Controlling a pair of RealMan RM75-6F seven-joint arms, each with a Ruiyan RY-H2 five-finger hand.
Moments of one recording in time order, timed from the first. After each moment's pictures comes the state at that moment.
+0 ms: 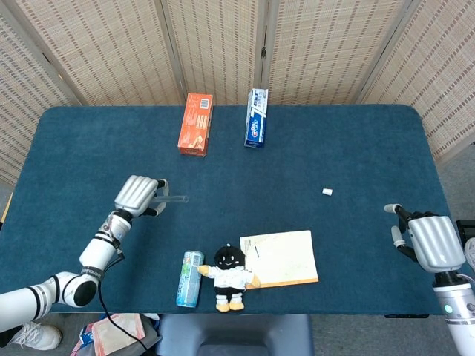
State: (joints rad) left arm -0.83 -1.38 -0.17 -1.45 1.04 0.91 0.25; right arm 0.18 -0.99 0.12 -1.78 -1.48 1.37 -0.19
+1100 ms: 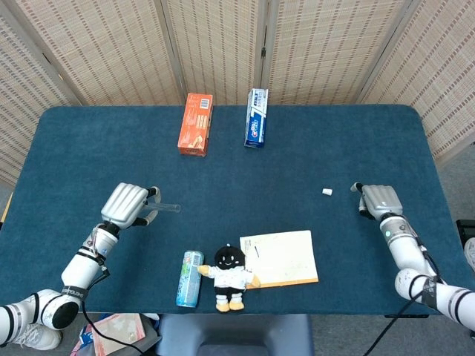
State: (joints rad) left arm -0.74 -1.27 -0.15 -1.63 1.14 1.01 0.28; right arm 0.68 -1.25 0.15 -1.39 -0.66 0.68 -0.43
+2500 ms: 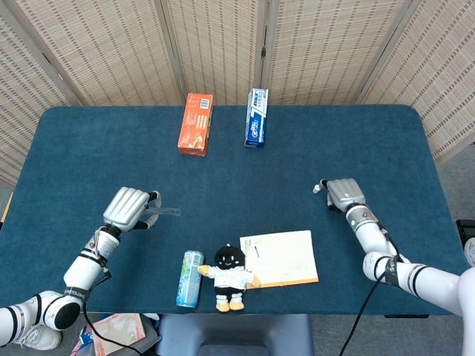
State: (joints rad) left arm -0.72 -1.30 -0.15 -1.60 1.15 0.99 0.28; right arm 0.89 -1.38 0.05 -1.27 -0.60 0.63 -0.43
